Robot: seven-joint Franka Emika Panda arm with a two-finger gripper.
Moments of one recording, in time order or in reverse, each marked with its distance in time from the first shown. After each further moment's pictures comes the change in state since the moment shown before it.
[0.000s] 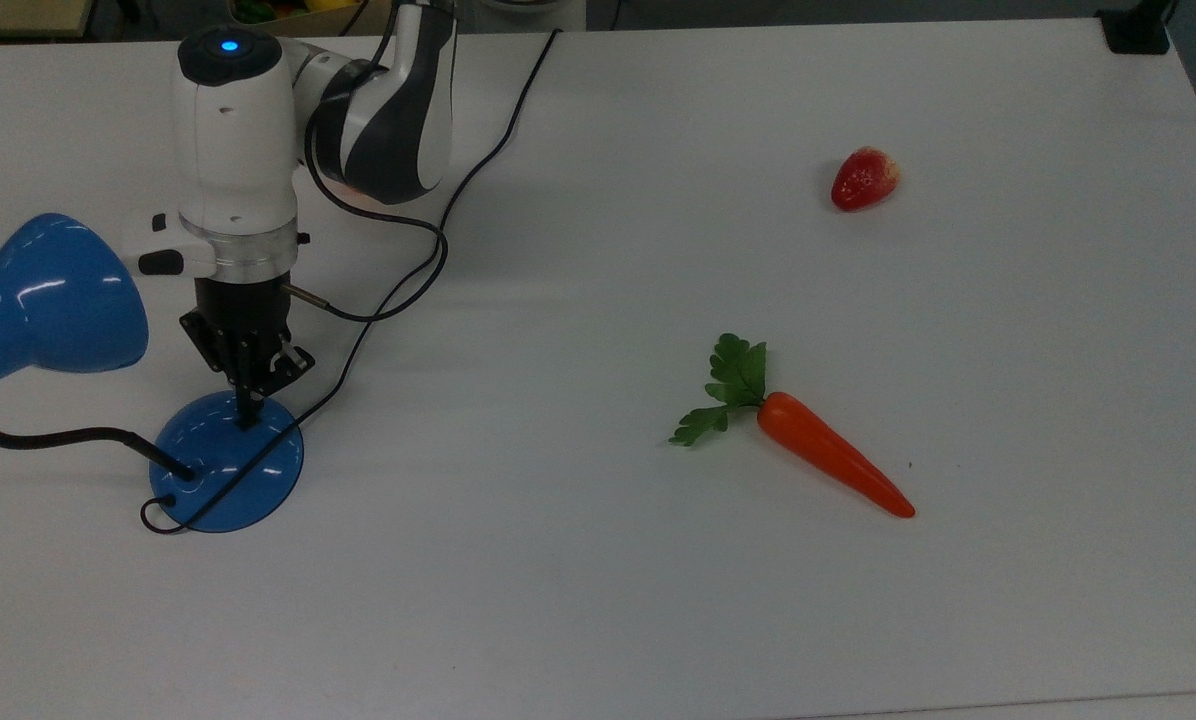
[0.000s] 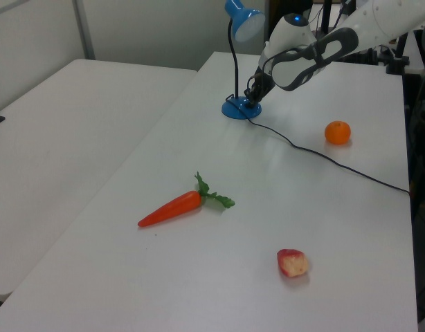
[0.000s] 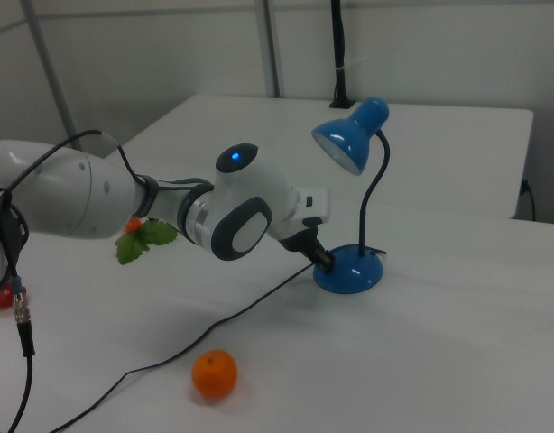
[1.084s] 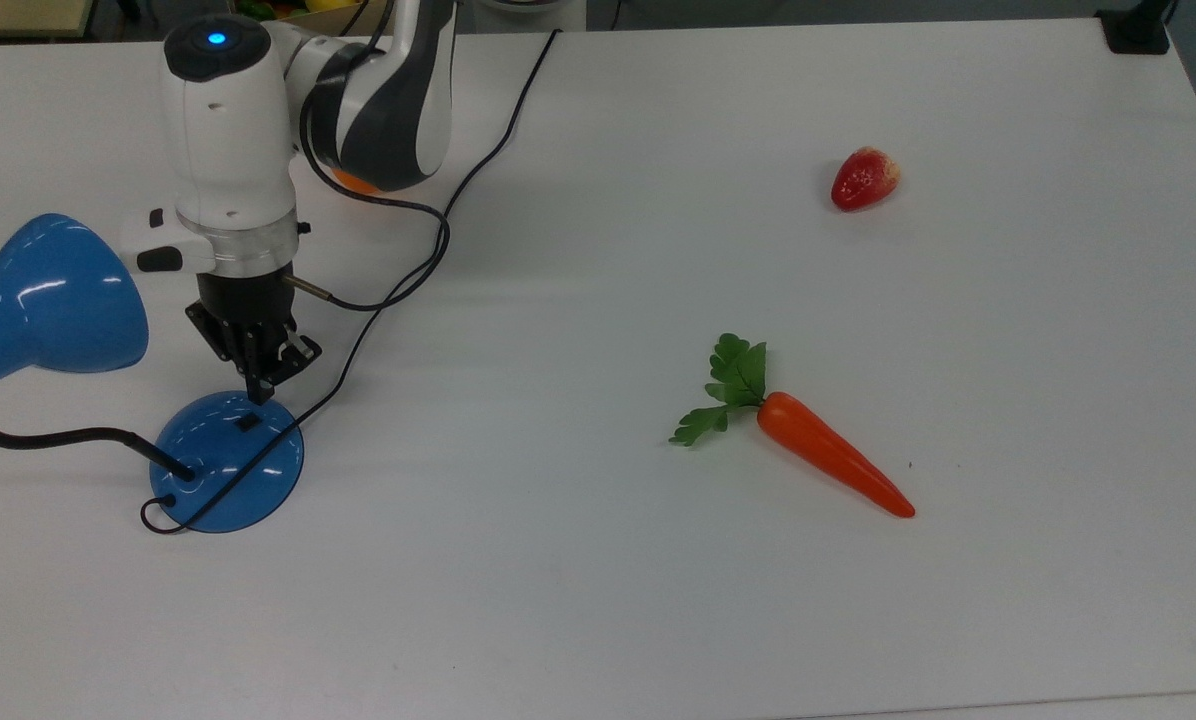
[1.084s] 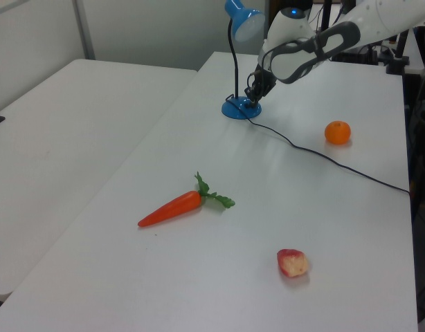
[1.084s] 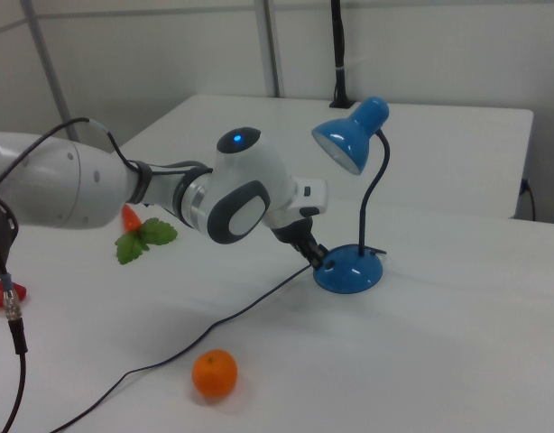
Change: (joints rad) arm 0.002 -0.034 0.001 0.025 0.000 -0.136 0.000
